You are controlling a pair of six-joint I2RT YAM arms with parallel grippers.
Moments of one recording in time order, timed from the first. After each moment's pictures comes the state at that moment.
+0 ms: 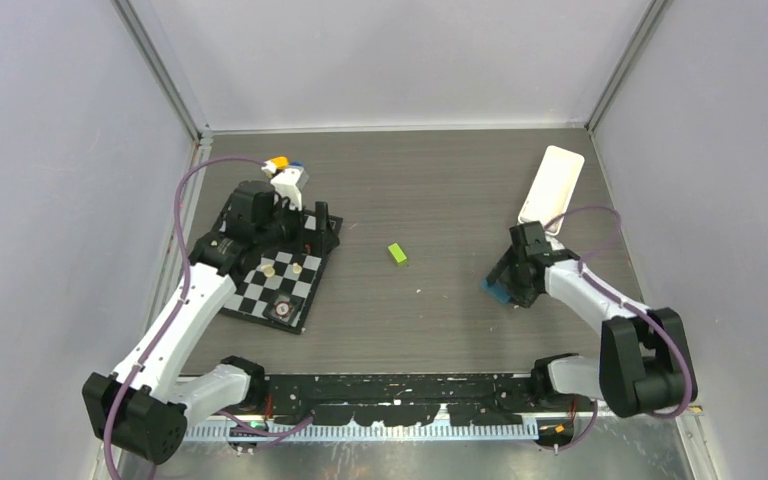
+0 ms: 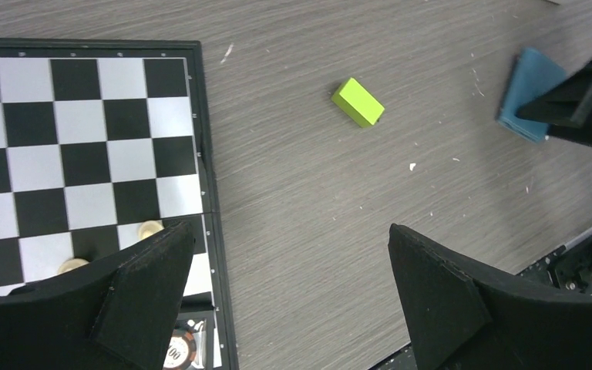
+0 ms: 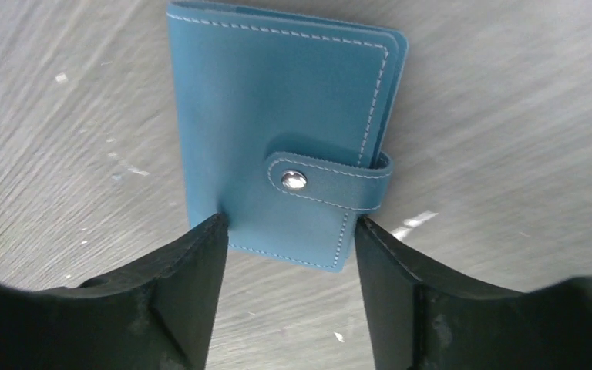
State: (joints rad) left arm -0.34 1.05 1.00 -0.58 0.21 -0.21; right arm 0.16 1.24 0.59 -0.54 0.10 0.86
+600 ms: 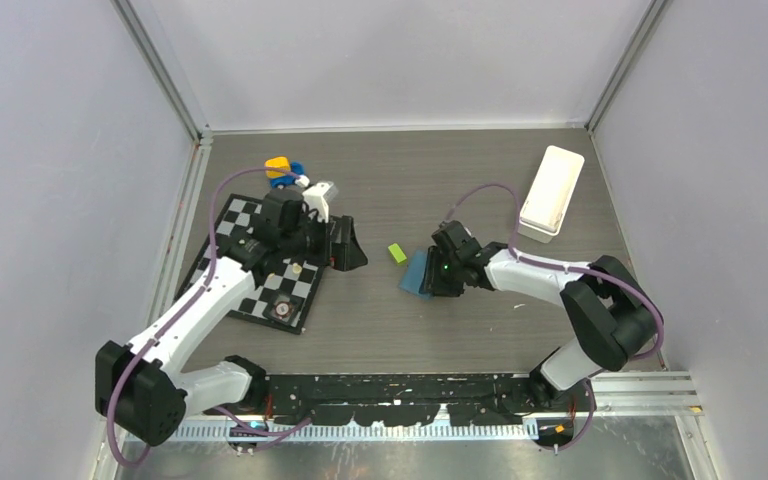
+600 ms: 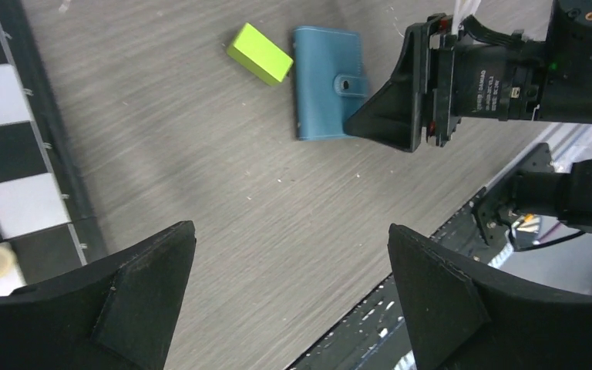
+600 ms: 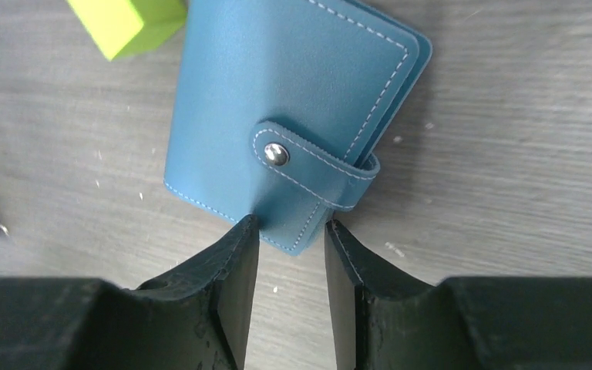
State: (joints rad) left arm -0.46 1.15 0.96 -0.51 0.37 -0.29; right arm 0.62 1.54 0.78 -0.27 -0.04 0.77
